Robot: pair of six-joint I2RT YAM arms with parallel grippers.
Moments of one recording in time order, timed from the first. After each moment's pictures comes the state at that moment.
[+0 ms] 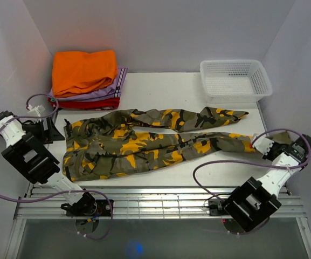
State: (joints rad) left arm 0.80 1.75 1.45 -1.18 0.70 0.74; right arm -0.77 1.02 0.81 -0.69 -0.39 -1.84
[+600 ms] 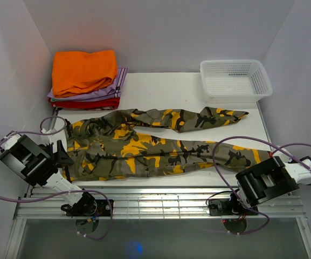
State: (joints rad) left arm 0.93 1.76 1.17 -1.29 0.62 0.99; right arm -1.23 1.26 0.75 -0.68 -0.46 -1.98
